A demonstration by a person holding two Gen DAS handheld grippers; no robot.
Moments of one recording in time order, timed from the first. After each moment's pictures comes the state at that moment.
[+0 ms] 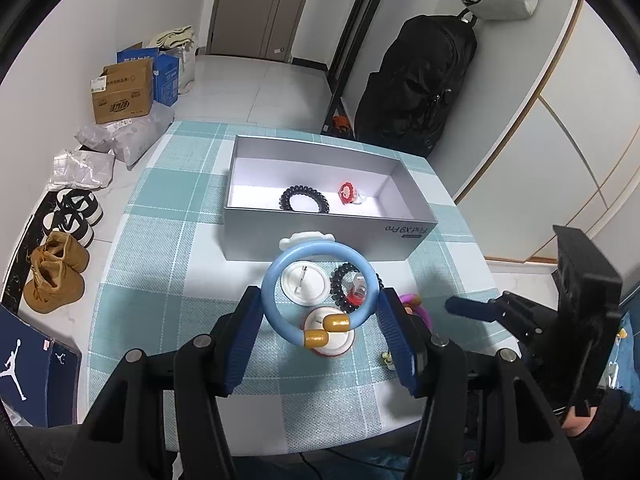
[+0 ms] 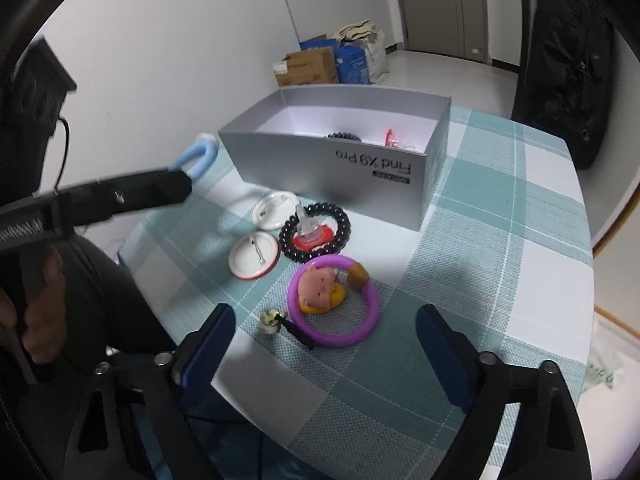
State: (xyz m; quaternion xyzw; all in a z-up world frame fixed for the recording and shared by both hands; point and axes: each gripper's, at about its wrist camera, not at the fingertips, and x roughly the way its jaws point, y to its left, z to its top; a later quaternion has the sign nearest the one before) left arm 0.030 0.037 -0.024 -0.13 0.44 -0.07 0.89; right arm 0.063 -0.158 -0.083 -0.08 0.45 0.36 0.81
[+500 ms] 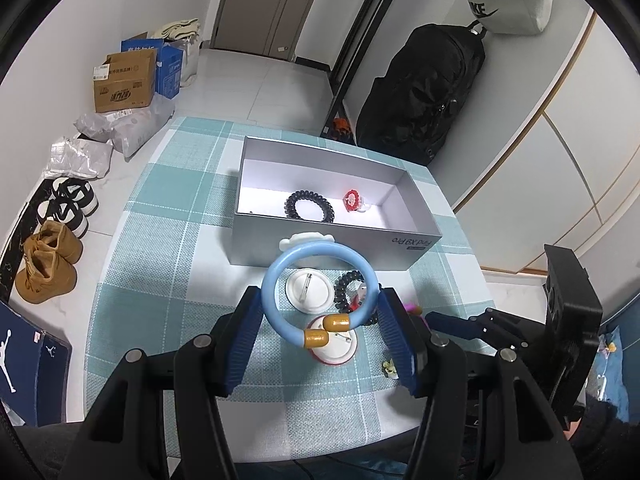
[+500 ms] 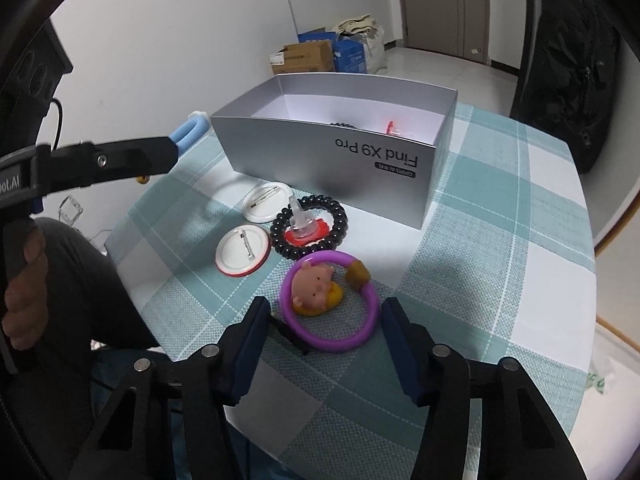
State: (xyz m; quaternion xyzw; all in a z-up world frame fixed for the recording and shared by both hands) left arm 0.034 0.048 -0.025 -0.16 0.44 -0.08 0.88; right arm 0.065 -0.152 -0.092 -0.10 0.45 0.35 0.81
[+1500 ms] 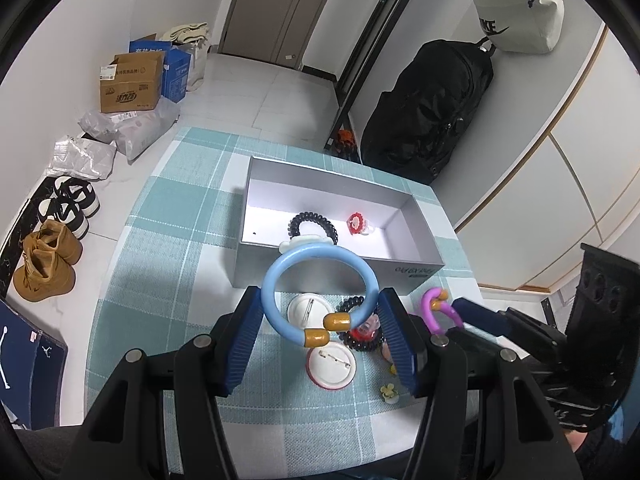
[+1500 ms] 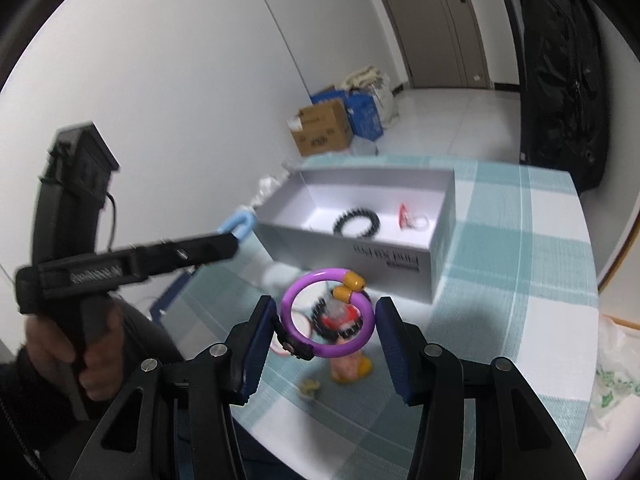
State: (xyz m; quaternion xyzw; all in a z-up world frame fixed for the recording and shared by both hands) left arm 0.043 0.052 -0.018 -0.17 0.42 -0.07 0.89; right arm 0.072 -0.169 -0.040 0.02 0.39 0.40 0.83
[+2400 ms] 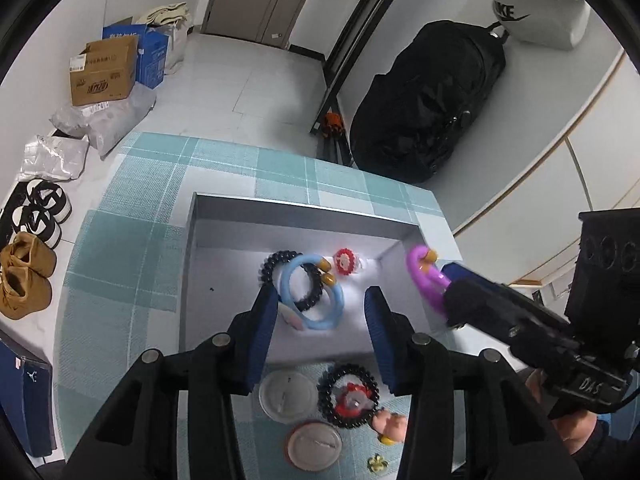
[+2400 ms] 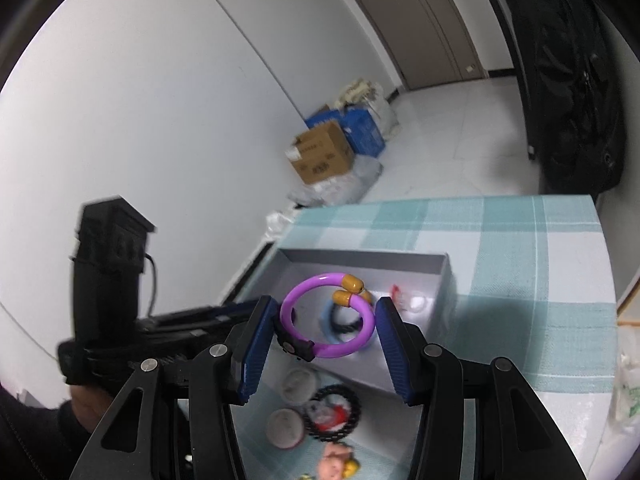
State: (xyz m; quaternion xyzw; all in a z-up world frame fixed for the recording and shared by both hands) left arm 0.114 0.044 -0.034 -0.18 0.46 -0.09 0.86; right arm 0.160 -0.156 -0.029 0.10 0.40 0.40 0.82
